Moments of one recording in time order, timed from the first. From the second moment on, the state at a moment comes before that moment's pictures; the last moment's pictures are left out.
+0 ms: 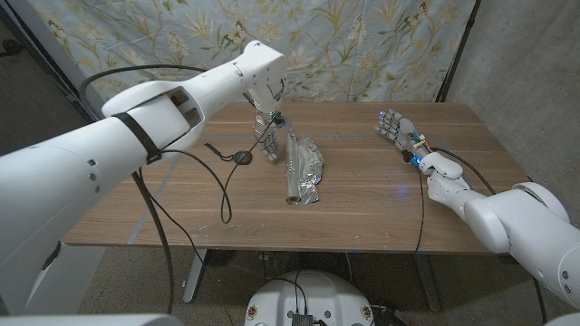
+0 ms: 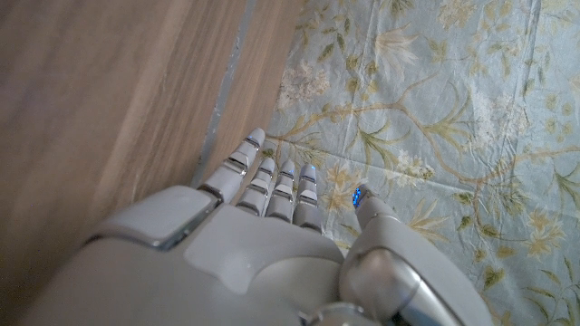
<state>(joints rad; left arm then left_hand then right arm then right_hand) -0.20 0.18 1.13 -0.93 -0.79 1.39 0.12 0.74 0.08 0.42 -0.16 0.46 0.41 0.22 0.20 0.24 0.44 0.22 0.29 0.52 0.45 0.18 0.60 0.28 0.32 0.21 0.79 0.20 -0.38 -0.33 -0.33 -0.35 0.62 0.56 0.53 0.23 0.15 0.41 0.02 0.20 0.24 -0.04 0.19 0.18 0.19 -0.04 0.20 0.20 0.11 -0.04 0.21 0.21 0.36 -0.04 0.19 0.16</state>
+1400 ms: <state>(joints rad) -0.25 -0.11 1.21 -0.40 -0.18 1.10 -0.48 0.91 0.07 0.47 -0.16 0.51 0.55 0.22 0.21 0.37 0.50 0.21 0.52 0.67 0.56 0.14 0.67 0.37 0.37 0.22 0.91 0.20 -0.40 -0.31 -0.24 -0.34 0.59 0.47 0.49 0.23 0.15 0.41 0.01 0.20 0.25 -0.04 0.19 0.18 0.18 -0.04 0.20 0.20 0.11 -0.04 0.21 0.21 0.36 -0.04 0.19 0.16</state>
